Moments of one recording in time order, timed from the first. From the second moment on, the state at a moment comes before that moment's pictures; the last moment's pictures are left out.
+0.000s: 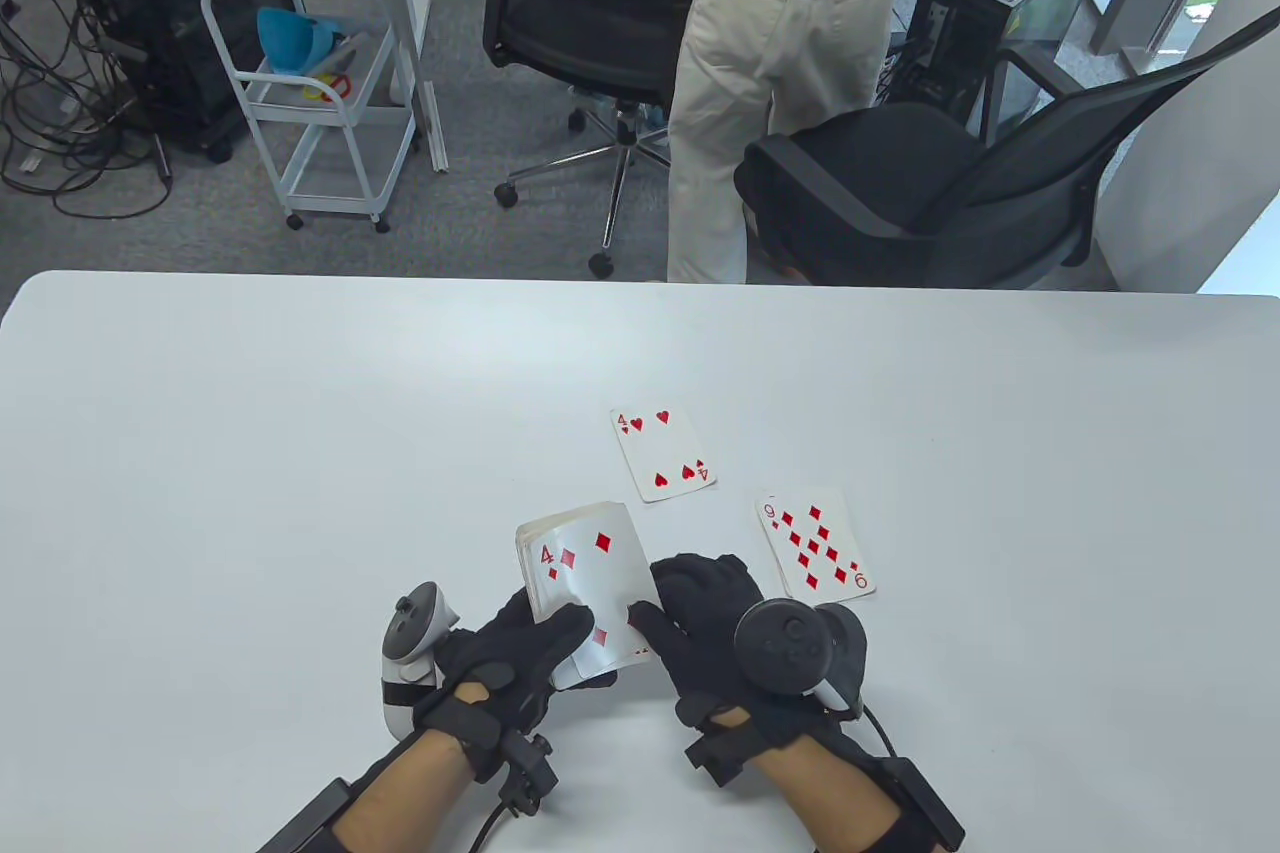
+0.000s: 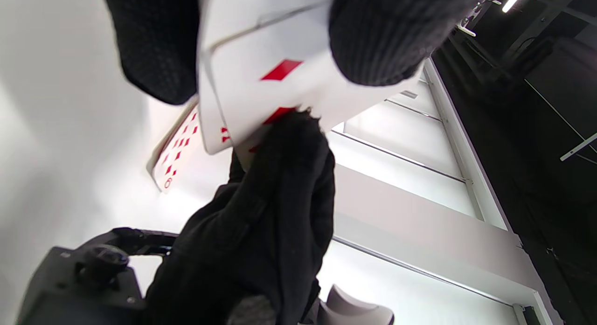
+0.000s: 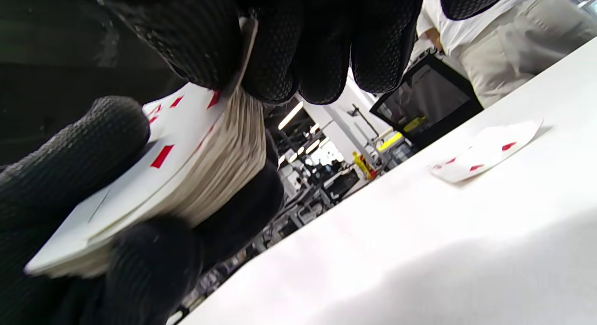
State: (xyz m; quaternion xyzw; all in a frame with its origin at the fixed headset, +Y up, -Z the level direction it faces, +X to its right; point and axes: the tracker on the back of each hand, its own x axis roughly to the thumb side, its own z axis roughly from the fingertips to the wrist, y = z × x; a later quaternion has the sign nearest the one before) left_hand -0.162 -0.782 -0.270 -0.22 -0.09 0.79 0.56; right_hand 0.091 -0.711 -0.270 0.20 -0.09 0.89 0.39
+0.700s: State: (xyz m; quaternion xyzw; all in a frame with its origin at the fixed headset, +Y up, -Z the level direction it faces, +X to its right) left_hand -0.160 -0.778 -0.270 -0.22 -0.09 0.79 0.57; right_hand 0.227 -0.735 -0.331 -0.11 0.01 0.96 0.25
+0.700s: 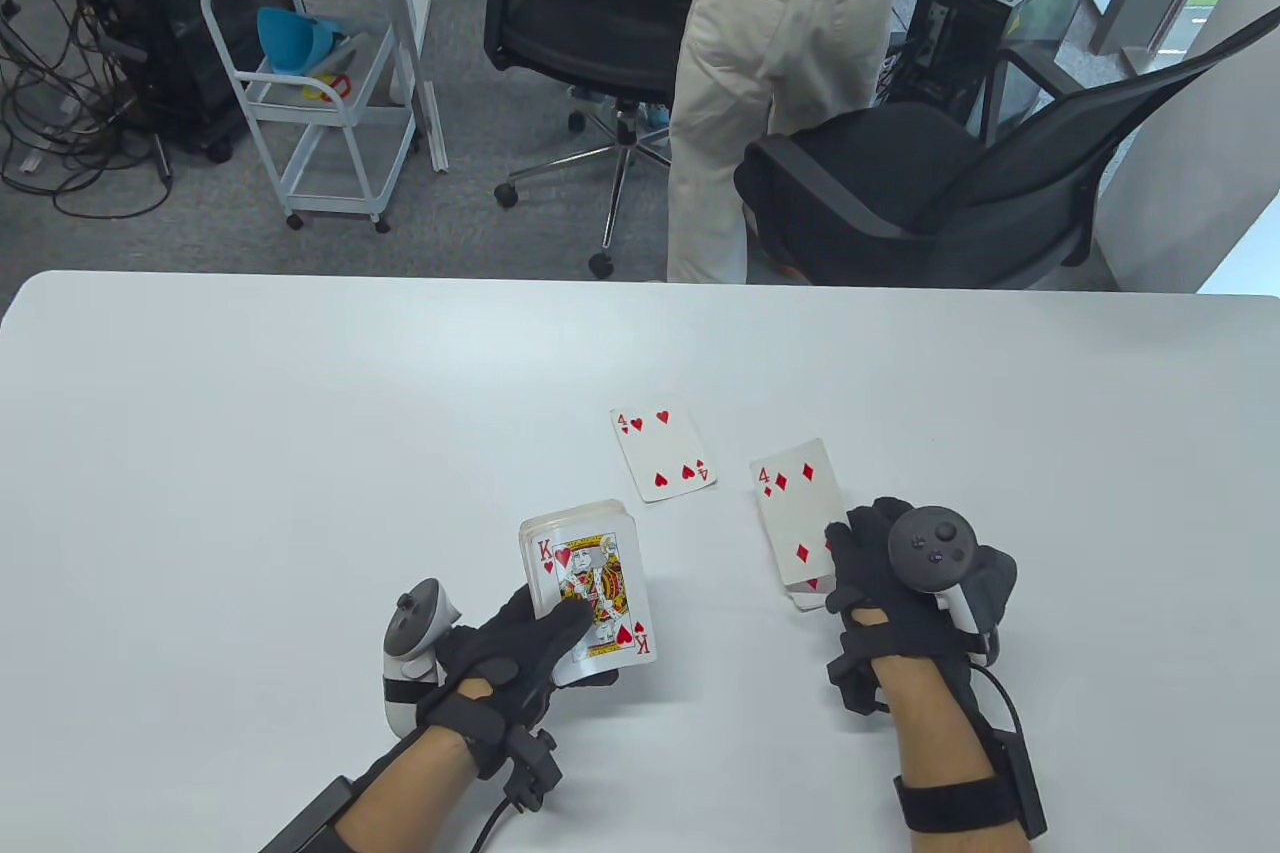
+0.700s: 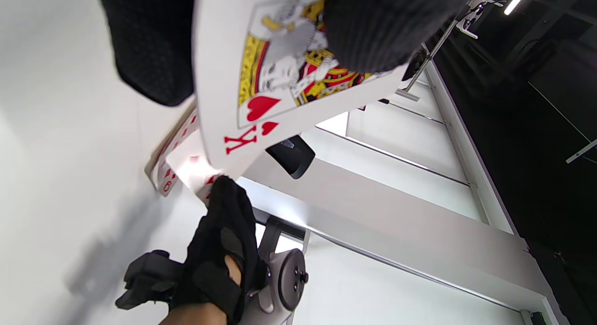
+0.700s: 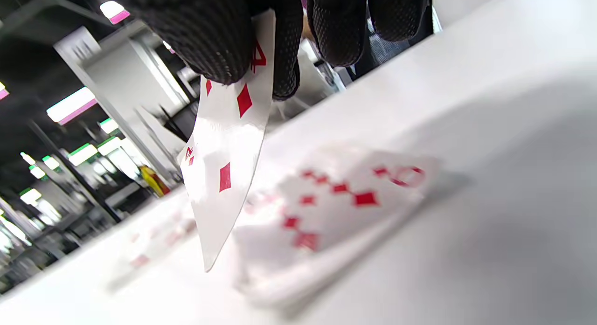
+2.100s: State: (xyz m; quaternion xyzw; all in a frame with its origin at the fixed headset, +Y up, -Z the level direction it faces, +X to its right) left_hand -0.167 -0.776 -0.272 -0.20 -0.07 0.79 0.57; right_hand 0.074 -0.714 -0.267 0.24 -0.03 0.91 0.34
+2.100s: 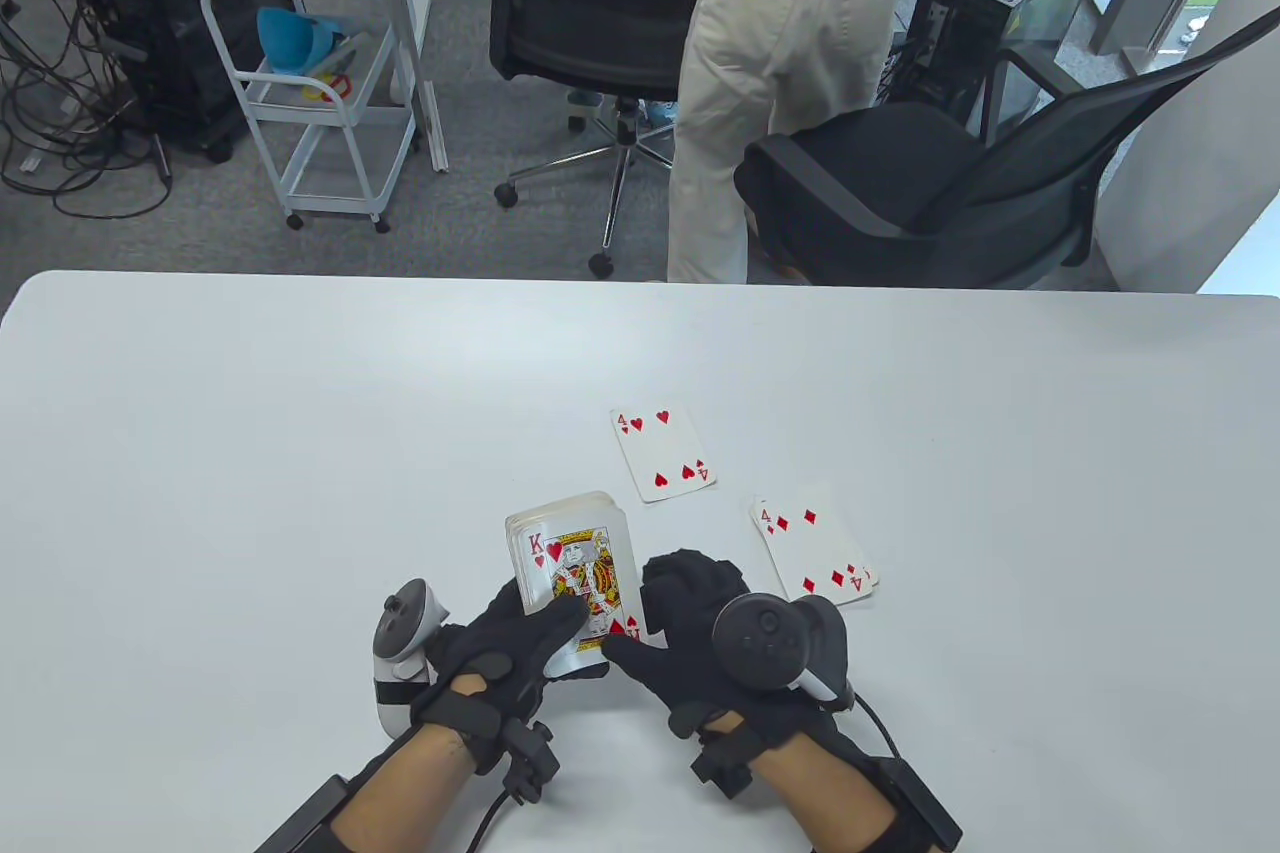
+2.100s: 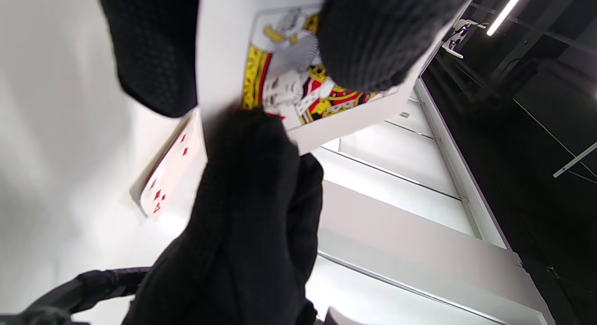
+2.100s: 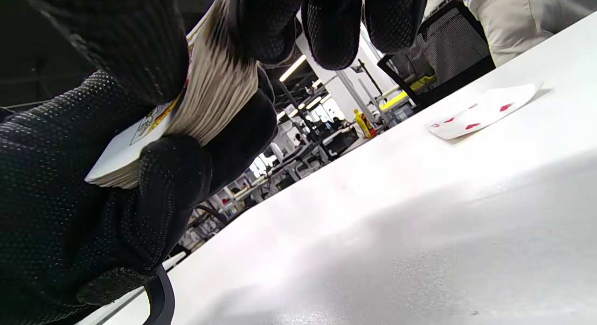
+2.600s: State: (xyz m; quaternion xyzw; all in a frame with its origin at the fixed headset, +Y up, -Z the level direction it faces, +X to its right) left_hand -0.167 -0.776 -0.272 -0.20 -0.06 0.80 0.56; right_hand 0.084 -0.711 -0.280 0.19 -0.06 0.91 0.37
